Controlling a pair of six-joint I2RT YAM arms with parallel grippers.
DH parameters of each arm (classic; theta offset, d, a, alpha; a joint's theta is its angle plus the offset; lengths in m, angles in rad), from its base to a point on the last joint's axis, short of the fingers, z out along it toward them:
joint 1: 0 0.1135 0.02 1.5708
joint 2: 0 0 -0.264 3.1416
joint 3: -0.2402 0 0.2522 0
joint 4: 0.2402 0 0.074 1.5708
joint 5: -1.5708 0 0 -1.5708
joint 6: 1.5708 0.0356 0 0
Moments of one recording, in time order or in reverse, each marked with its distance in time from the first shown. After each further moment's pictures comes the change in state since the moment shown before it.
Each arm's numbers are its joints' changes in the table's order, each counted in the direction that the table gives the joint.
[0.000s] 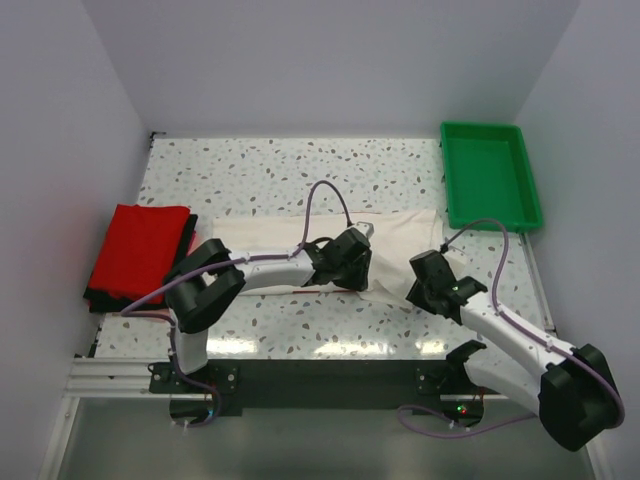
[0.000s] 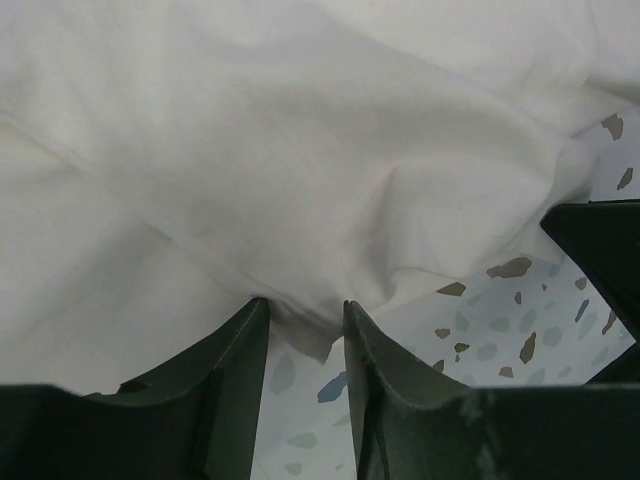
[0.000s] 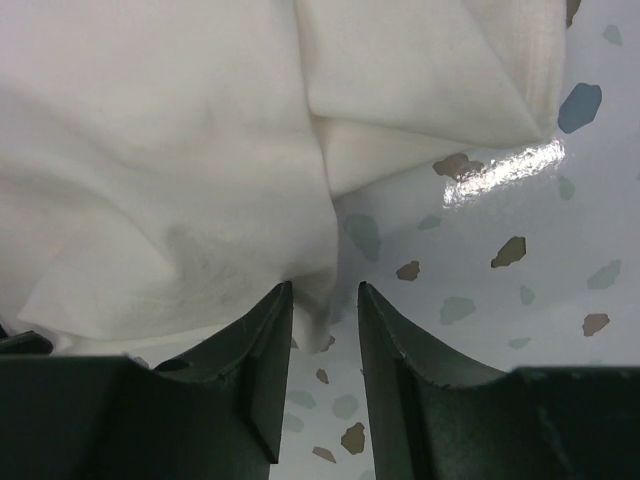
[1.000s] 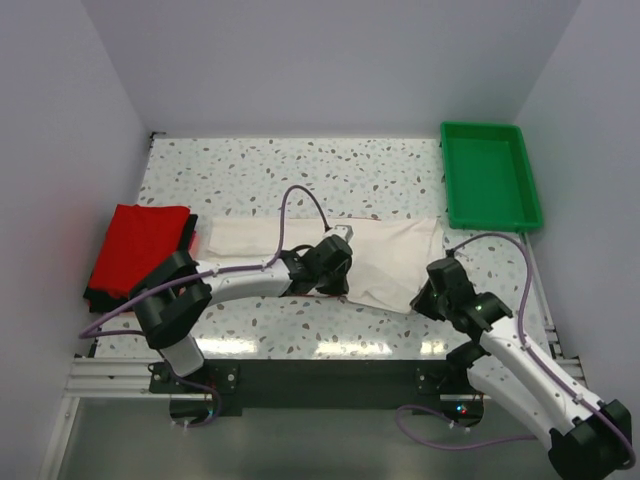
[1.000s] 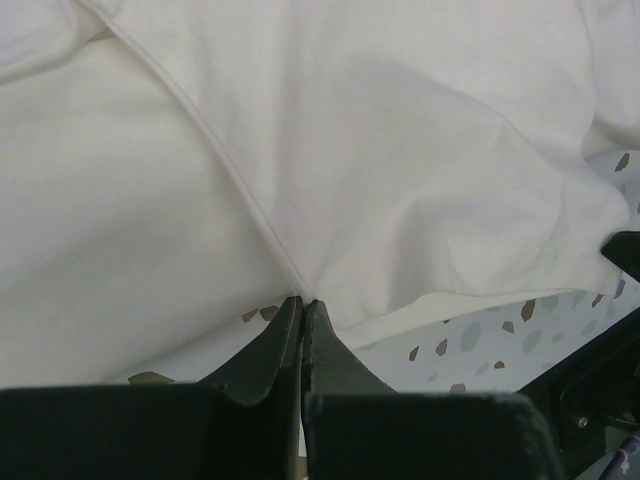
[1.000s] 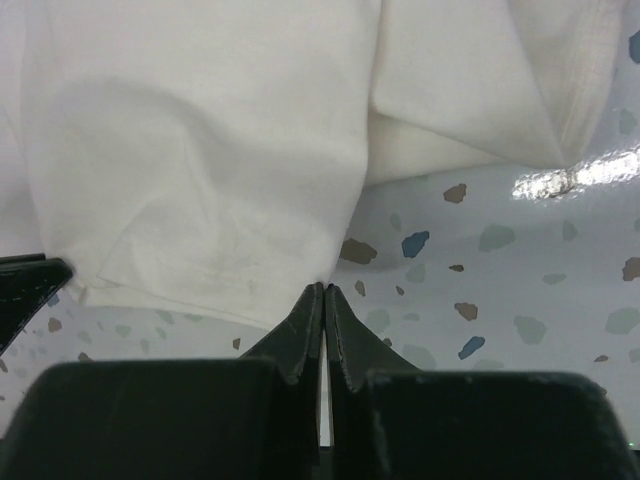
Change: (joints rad) left arm -0.004 0.196 0.174 0.015 0.060 -0.098; right arm -0.029 0.278 0.011 0.131 0.178 -0.034
